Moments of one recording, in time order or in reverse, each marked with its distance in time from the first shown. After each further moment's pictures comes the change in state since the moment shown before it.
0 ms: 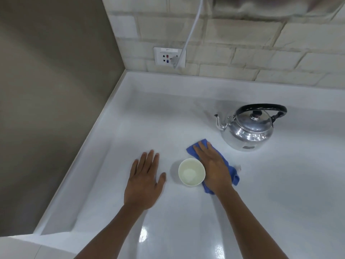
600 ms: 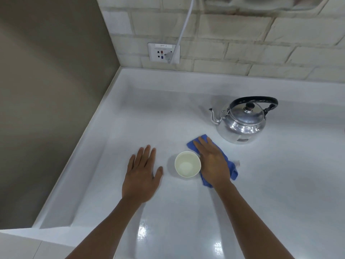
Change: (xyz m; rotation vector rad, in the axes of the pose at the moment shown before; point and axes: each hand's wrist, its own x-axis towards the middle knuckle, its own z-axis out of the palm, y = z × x) left_hand -0.001 0.002 -0.004 -0.042 0.001 -0.009; right_hand -0.001 0.003 -0.005 -0.142 0.068 -0.014
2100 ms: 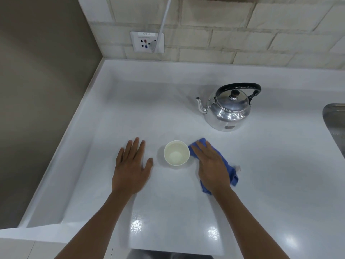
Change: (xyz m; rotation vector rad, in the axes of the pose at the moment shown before) left_hand 0.000 -0.002 0.002 -0.035 -0.016 -0.026; right_hand -0.063 0.003 -0.006 0.124 -0.016 0.086
